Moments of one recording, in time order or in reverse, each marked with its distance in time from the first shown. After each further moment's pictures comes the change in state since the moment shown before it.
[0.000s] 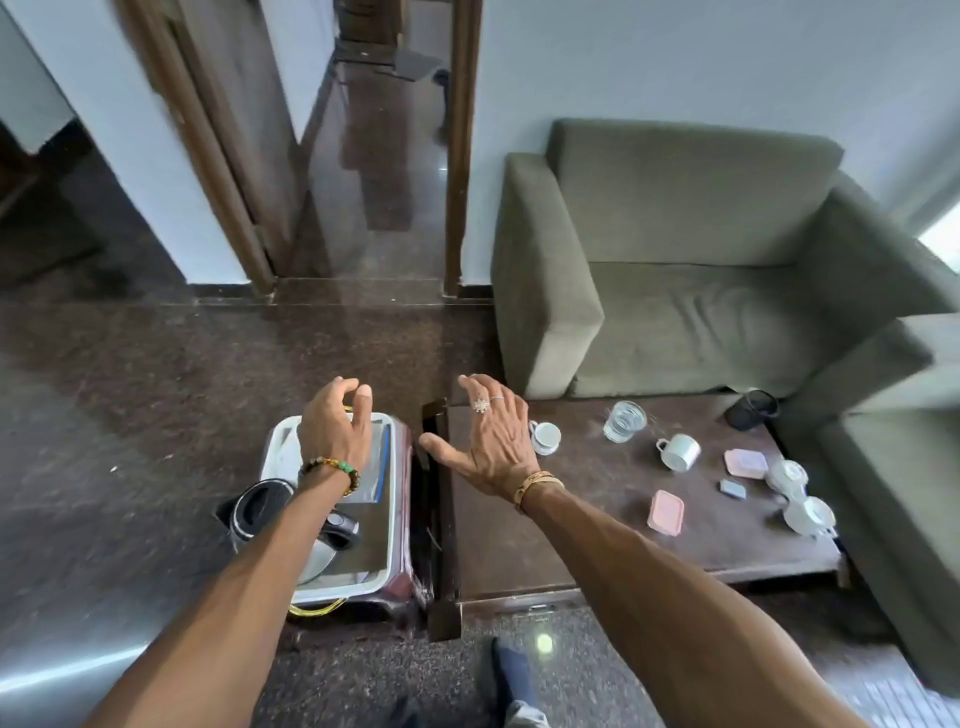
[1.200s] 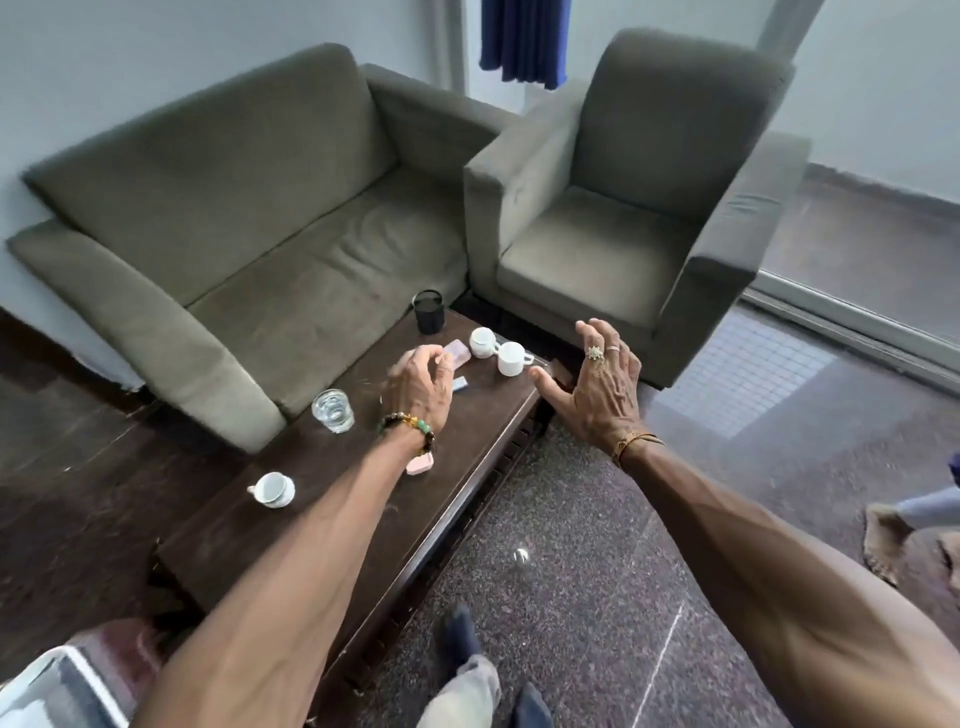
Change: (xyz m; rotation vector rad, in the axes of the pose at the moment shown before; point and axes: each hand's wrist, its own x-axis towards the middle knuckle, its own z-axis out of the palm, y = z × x) left_hand -0.293 0.384 0.332 -0.062 -0.729 0.702; right_hand -0.340 0.377 -0.251 -0.159 0.598 0.959
